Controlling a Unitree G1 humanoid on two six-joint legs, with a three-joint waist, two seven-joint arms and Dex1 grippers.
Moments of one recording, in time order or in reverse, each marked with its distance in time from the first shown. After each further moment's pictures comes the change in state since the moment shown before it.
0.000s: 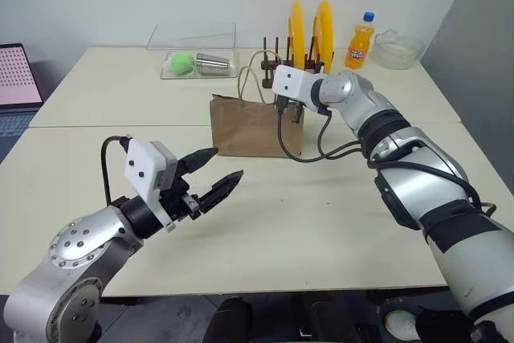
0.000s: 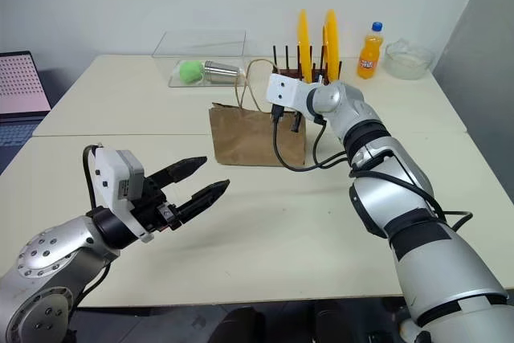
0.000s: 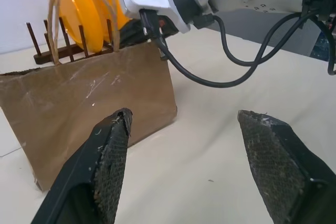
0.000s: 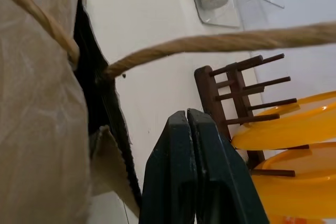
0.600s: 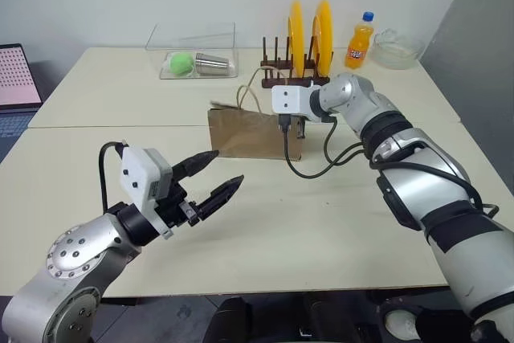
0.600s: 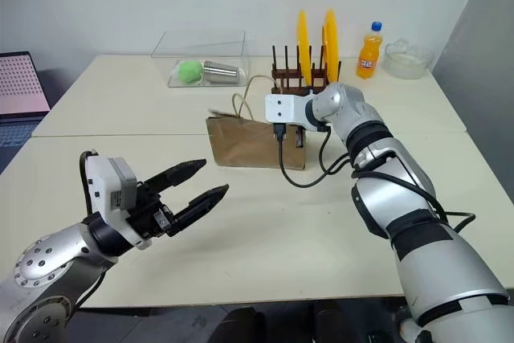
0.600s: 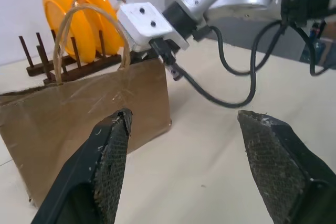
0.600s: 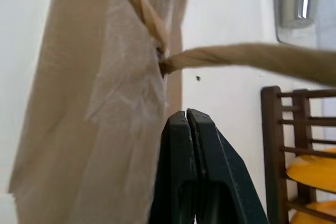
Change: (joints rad) left arm 0.124 0.056 -0.034 0.010 0.004 -0.173 -0.051; right arm 0.015 -0.020 -0.017 -0.019 -0.050 -0.140 0.308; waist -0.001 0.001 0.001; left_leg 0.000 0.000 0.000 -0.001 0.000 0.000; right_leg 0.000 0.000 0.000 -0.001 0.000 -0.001
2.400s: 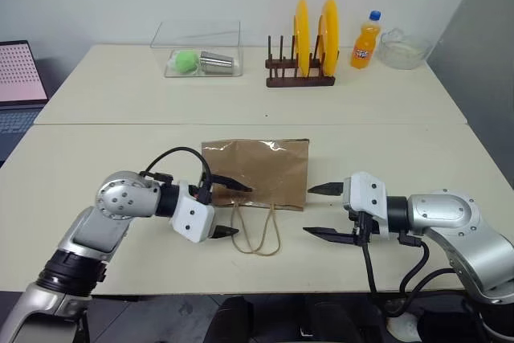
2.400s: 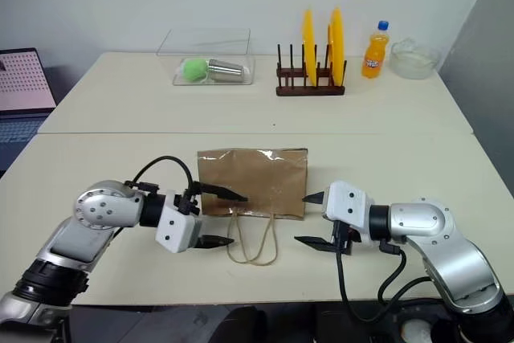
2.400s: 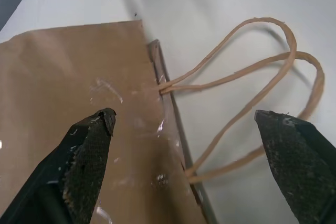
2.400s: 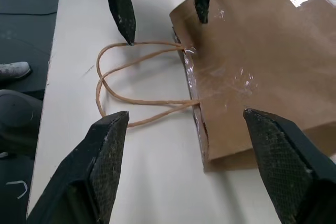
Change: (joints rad) left arm -0.466 0.197 -0.541 0.878 0.721 -1.222 -0.675; right arm 1.248 -0.471 -0.307 -2.039 0.720 0.986 0.075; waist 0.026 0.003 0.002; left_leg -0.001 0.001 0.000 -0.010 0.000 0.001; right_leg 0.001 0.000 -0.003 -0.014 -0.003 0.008
